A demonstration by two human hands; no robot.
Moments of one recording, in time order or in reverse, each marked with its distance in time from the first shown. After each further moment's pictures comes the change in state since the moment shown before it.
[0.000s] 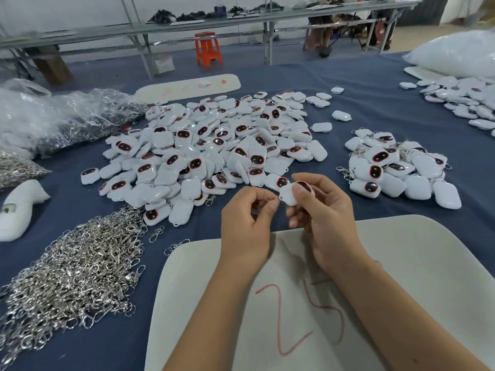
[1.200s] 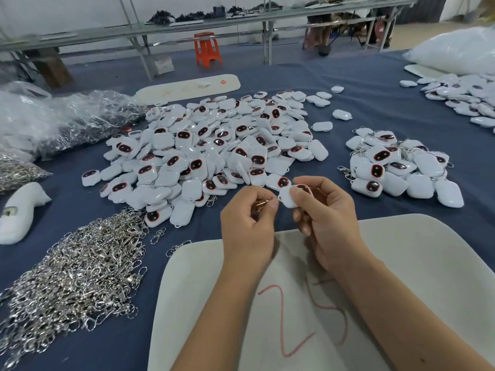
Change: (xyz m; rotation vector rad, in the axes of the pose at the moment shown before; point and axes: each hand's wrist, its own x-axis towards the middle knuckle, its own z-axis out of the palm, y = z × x) left_hand -0.002 0.000 0.004 -0.043 0.068 -0.004; right_hand 0.003 0.002 -0.001 -0.057 0.036 0.031
